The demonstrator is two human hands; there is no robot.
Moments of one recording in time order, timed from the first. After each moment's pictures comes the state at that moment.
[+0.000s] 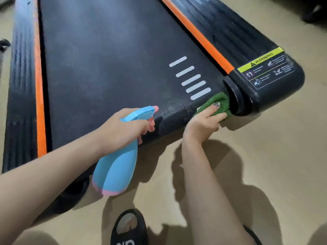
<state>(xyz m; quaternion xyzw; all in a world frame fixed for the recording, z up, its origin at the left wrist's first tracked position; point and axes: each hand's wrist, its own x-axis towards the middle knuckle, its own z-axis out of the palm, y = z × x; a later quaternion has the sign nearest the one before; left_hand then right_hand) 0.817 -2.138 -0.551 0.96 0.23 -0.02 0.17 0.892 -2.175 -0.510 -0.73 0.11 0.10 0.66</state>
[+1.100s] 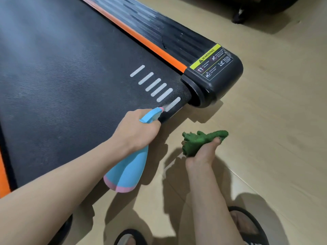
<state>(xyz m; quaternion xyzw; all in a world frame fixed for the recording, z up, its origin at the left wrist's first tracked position) 0.808 -2.178 -0.391 0.81 0.46 -0.01 0.35 0.908 -2.284 -0.539 -0.42 0.39 0.33 0.75</state>
